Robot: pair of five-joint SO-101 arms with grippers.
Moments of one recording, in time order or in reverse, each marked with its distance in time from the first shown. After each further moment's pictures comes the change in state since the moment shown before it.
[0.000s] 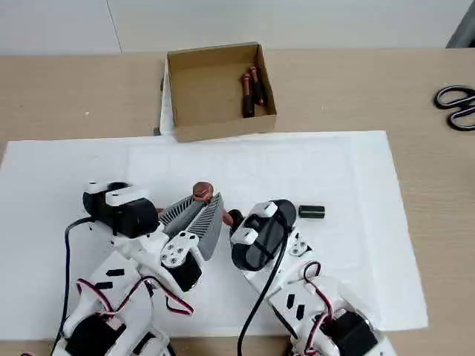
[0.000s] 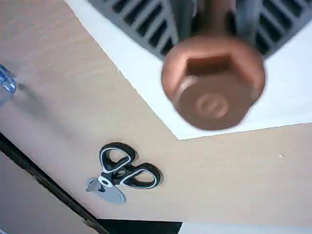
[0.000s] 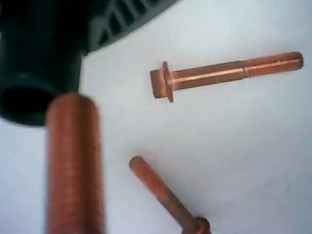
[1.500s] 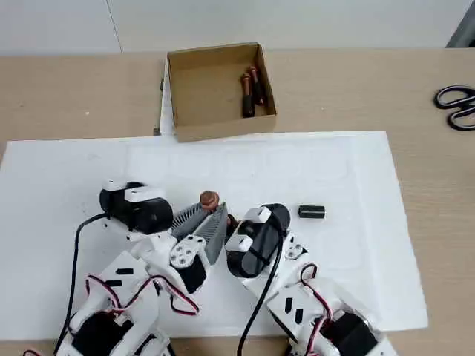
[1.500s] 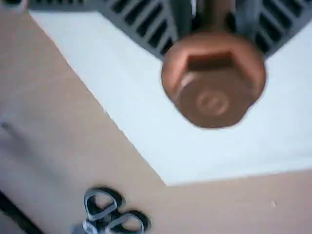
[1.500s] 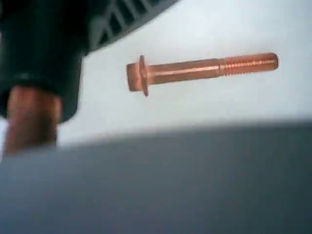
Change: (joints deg) left arm 1.0 -0.1 3.5 3.9 0.0; right arm -2.5 0.1 -1.1 0.0 1.0
